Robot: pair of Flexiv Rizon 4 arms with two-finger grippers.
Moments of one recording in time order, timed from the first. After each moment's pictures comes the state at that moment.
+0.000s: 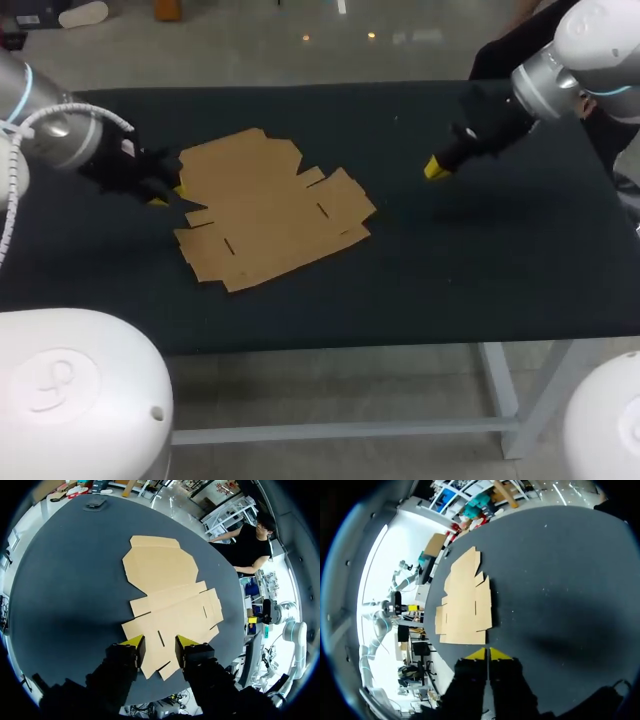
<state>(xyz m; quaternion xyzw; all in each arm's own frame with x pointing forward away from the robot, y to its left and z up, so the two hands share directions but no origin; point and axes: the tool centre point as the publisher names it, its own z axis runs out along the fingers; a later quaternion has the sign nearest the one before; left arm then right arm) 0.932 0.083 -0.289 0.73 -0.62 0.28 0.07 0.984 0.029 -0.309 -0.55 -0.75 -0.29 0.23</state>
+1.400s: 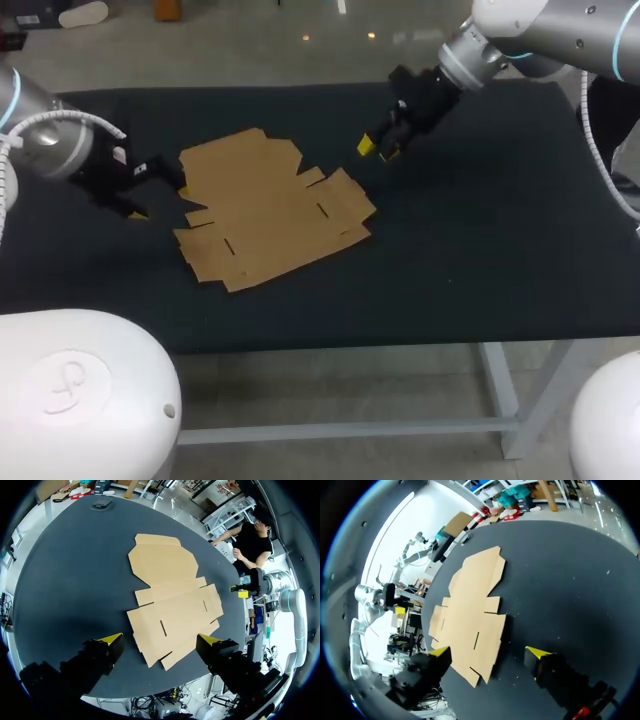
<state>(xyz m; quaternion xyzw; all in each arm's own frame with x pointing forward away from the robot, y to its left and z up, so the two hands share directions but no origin) 0.904 0.088 -0.281 0.73 -0.62 0.28 0.06 1.079 0.117 -0.342 -0.40 -0.84 -0.28 0.23</state>
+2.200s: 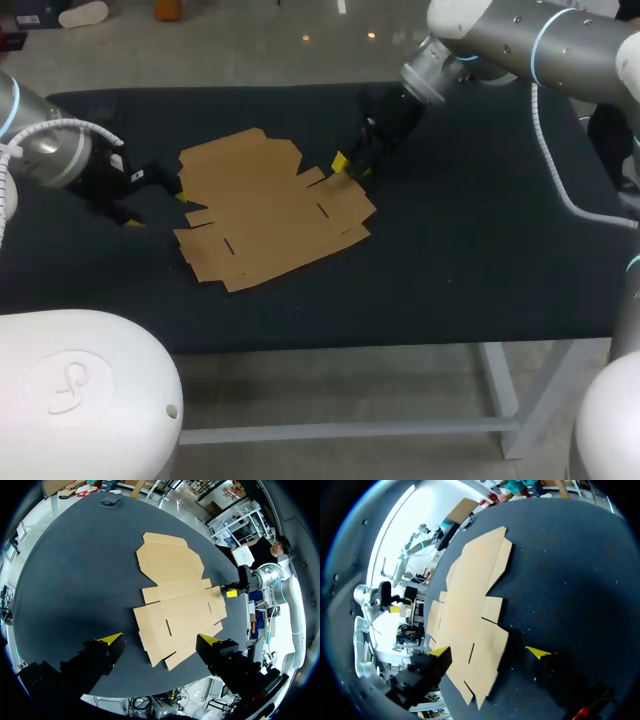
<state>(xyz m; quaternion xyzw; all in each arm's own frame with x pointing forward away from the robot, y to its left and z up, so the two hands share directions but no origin) 0.899 0.096 -0.289 0.75 -0.60 0.28 0.06 1.086 0.165 -0.392 -0.37 -0.84 -0.25 0.30</state>
